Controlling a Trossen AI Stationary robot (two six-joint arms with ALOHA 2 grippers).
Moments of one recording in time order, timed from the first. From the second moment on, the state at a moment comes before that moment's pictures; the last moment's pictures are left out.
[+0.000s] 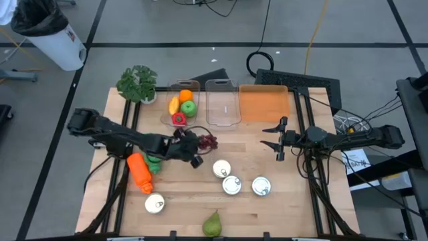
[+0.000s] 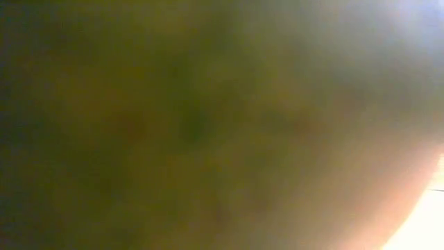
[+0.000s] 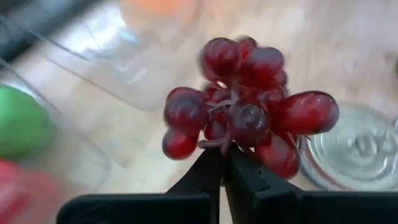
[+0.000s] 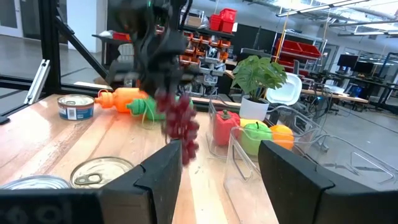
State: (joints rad) left arm -0.20 1.48 0.89 -0.26 -0.55 -0.55; right arm 0.00 0.48 0.01 0.53 0.13 -0.17
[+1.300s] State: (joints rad) left arm 0.08 1.23 0.89 -0.63 -0.74 -0.74; right arm 0.00 0.48 0.01 0.53 0.13 -0.17
